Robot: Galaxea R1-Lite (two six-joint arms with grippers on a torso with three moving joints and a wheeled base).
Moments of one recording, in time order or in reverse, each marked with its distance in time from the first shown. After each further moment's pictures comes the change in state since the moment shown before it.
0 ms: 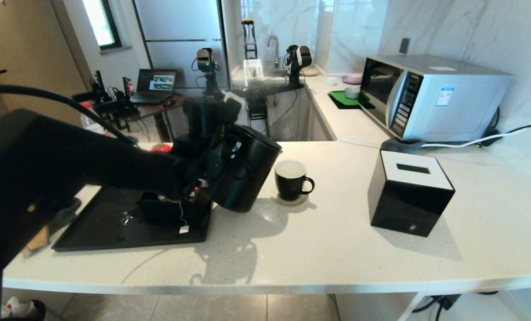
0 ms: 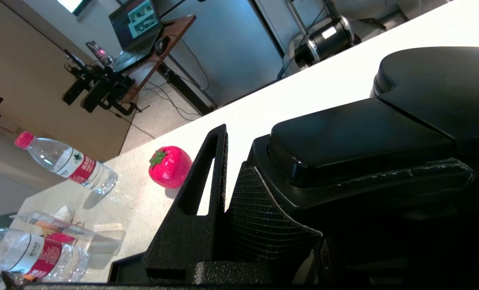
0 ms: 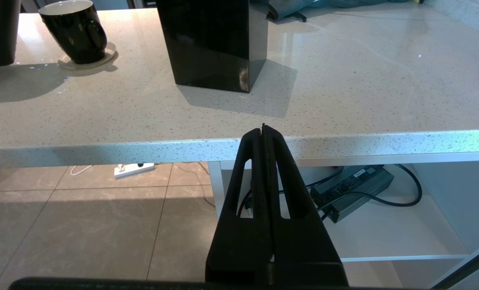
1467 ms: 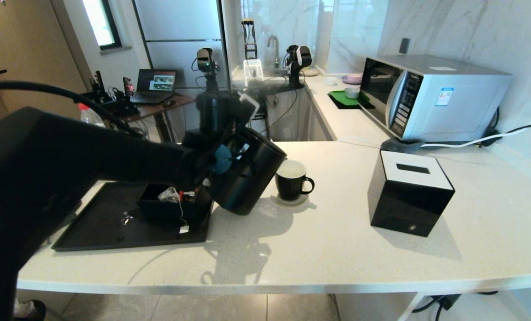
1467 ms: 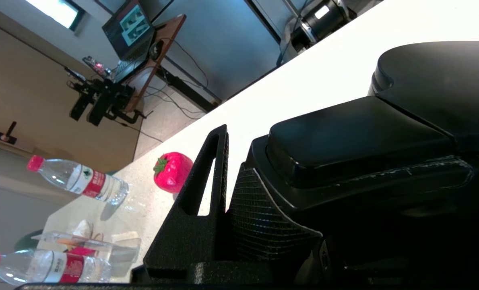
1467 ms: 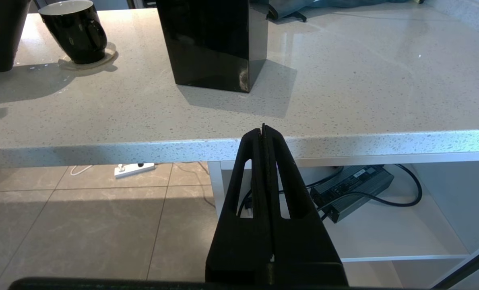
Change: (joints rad) left arm -0.026 0.031 -0.113 0.149 0.004 0.087; right arm 0.000 0.000 0.000 0.000 0.000 0.000
